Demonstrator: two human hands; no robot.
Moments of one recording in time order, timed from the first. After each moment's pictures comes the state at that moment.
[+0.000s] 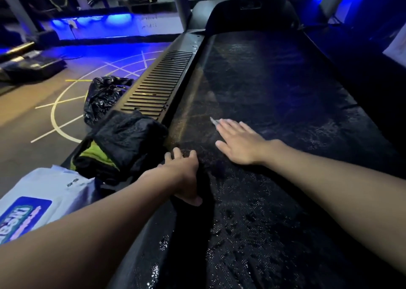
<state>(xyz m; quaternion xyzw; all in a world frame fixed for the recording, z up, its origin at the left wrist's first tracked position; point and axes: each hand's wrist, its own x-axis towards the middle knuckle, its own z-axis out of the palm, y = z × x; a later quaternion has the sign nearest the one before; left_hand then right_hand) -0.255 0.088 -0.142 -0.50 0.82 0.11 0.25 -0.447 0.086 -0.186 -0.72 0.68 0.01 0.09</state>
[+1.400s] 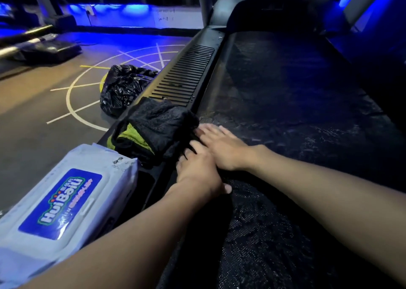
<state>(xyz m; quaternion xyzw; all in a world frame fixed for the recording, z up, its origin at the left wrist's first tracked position) -0.222 0.112 -0.155 -0.60 0.77 0.22 0.00 -0.346 0.071 -0.183 -0.79 0.60 -0.01 0.12</state>
